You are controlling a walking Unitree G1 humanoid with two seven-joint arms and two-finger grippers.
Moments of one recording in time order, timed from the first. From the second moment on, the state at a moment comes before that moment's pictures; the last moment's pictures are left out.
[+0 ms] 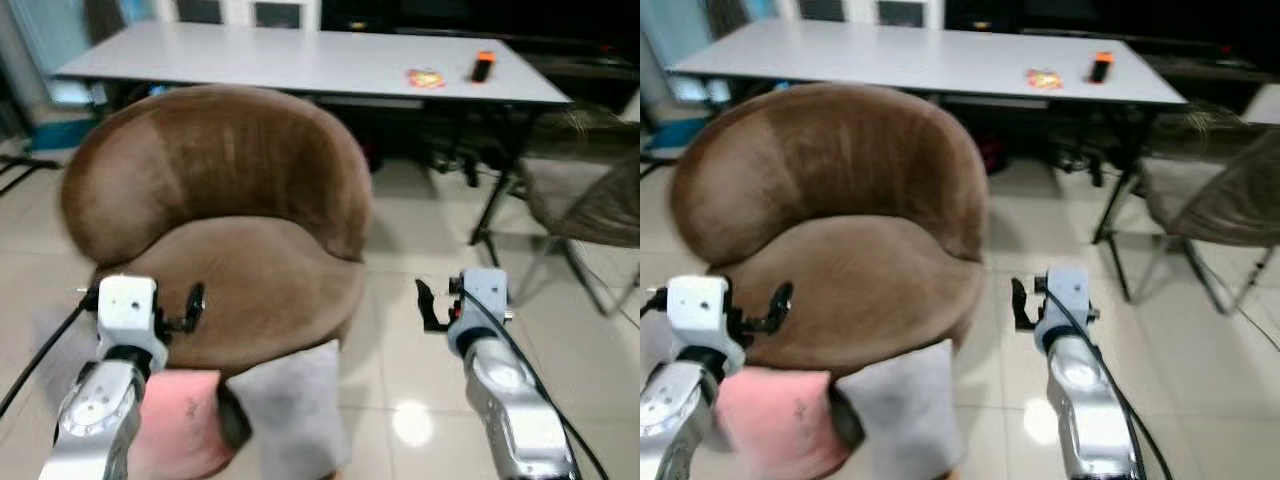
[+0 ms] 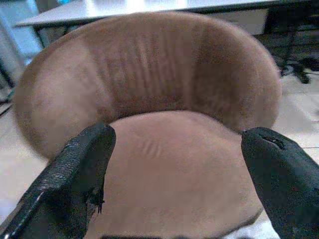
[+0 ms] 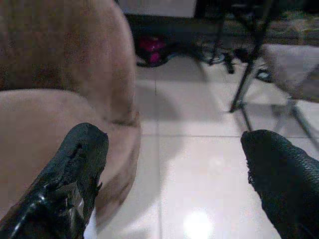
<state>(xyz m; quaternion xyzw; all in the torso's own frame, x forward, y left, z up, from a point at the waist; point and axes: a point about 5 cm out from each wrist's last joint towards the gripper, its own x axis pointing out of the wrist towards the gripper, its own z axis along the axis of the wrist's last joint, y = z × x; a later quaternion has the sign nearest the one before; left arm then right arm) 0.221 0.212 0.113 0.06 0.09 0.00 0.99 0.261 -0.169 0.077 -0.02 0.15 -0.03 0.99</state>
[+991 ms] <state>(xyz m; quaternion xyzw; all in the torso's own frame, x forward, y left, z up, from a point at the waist) 0.214 0.212 0.112 0.07 0.08 0.02 0.99 0.268 -0.156 0.081 -0.01 0.14 0.00 0.99</state>
